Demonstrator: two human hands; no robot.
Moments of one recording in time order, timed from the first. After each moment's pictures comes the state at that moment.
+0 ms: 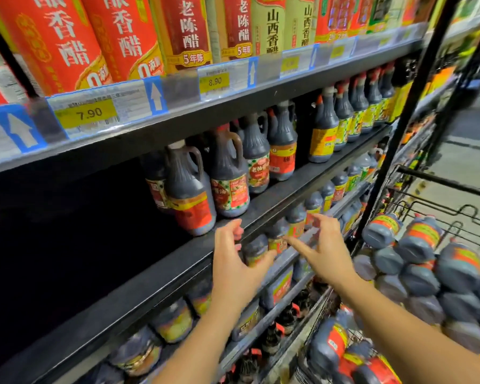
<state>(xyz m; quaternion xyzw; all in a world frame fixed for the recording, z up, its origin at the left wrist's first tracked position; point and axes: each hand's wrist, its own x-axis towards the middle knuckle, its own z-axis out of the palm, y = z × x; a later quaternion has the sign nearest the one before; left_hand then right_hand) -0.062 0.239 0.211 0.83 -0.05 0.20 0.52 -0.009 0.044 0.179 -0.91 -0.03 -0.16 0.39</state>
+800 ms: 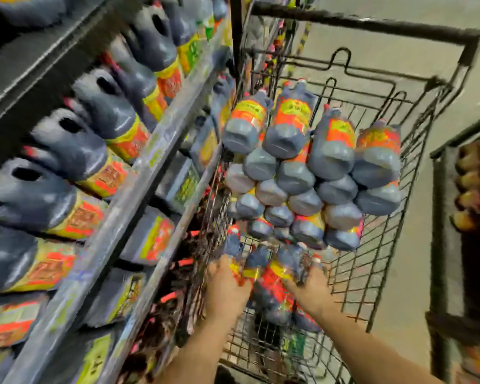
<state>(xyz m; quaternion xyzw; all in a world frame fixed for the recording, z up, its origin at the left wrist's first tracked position) -0.027 -0.020 -0.088 0.93 -0.03 -0.27 0.26 -0.120 -0.192 -0.111 -0.81 0.37 0.19 0.41</state>
